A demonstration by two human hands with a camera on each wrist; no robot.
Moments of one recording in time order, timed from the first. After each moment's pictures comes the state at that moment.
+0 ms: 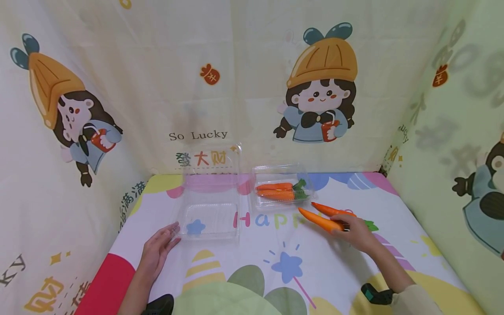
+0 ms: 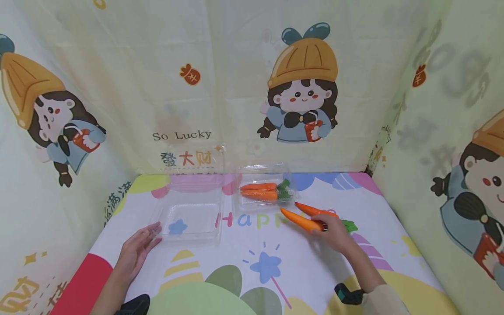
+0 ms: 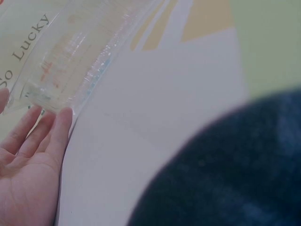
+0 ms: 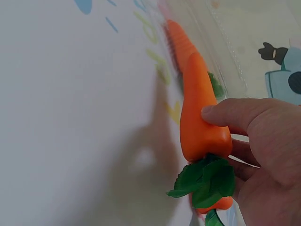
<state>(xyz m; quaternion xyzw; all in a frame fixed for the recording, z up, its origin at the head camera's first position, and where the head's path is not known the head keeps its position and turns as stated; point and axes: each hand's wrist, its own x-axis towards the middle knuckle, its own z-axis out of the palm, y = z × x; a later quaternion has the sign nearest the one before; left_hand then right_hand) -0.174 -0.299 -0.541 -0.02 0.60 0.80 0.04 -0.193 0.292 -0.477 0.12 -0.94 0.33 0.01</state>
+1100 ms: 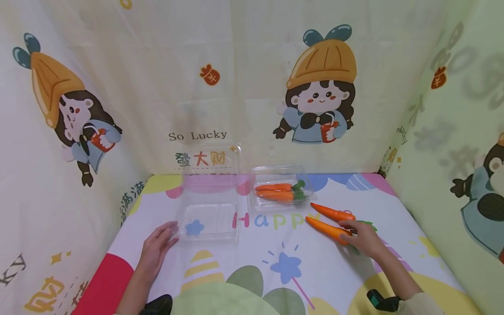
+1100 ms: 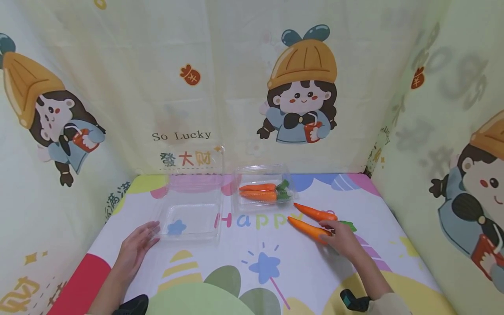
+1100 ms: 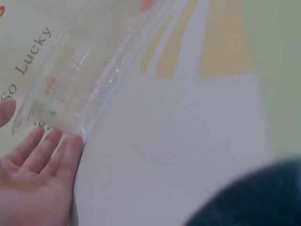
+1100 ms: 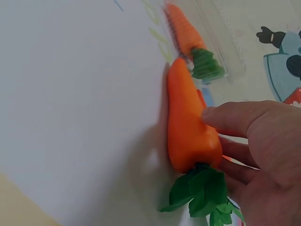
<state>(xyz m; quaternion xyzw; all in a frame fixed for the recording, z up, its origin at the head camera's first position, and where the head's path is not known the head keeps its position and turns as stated) -0.175 -0.292 -0.529 -0.08 0.65 0.75 0.03 -0.182 0.312 -0.487 0.09 -0.95 0.30 0.00</state>
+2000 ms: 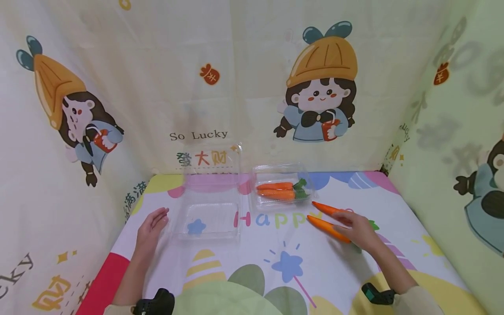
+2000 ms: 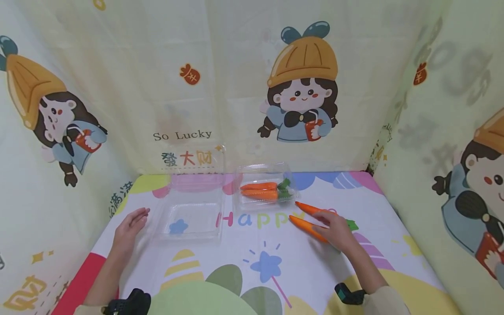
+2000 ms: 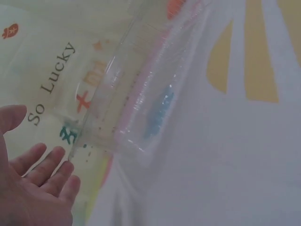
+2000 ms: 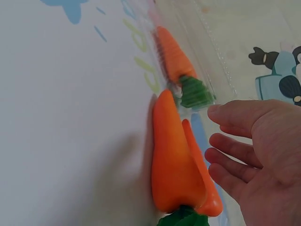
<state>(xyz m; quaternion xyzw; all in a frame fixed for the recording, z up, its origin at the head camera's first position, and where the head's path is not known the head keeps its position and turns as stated) -0.187 -0.293 -0.485 -0.09 0.82 0.56 -0.04 -0.193 0.291 -0.472 0.08 -0.94 0.32 0.01</state>
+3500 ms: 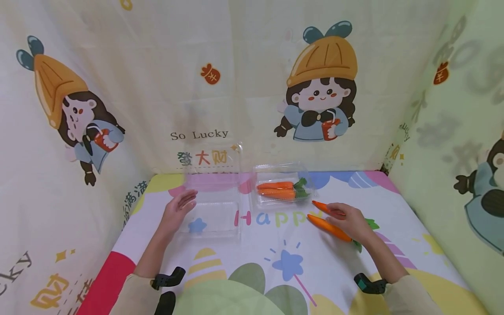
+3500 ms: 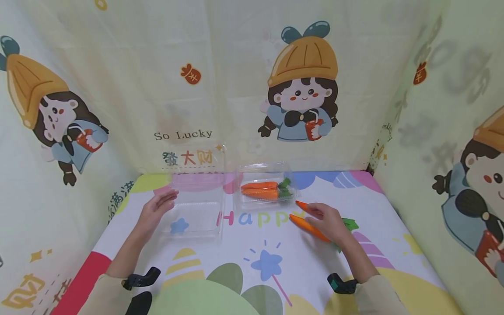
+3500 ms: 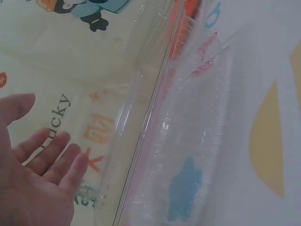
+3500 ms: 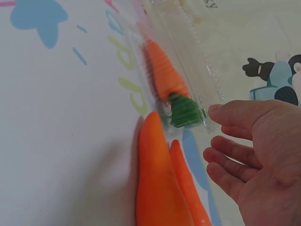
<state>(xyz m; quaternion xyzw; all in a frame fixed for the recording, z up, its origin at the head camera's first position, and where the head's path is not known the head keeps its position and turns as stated) -0.229 -0.243 -0.454 0.05 0.80 0.59 0.00 -0.206 0.274 -0.459 0.07 -0.92 0.38 -0.03</state>
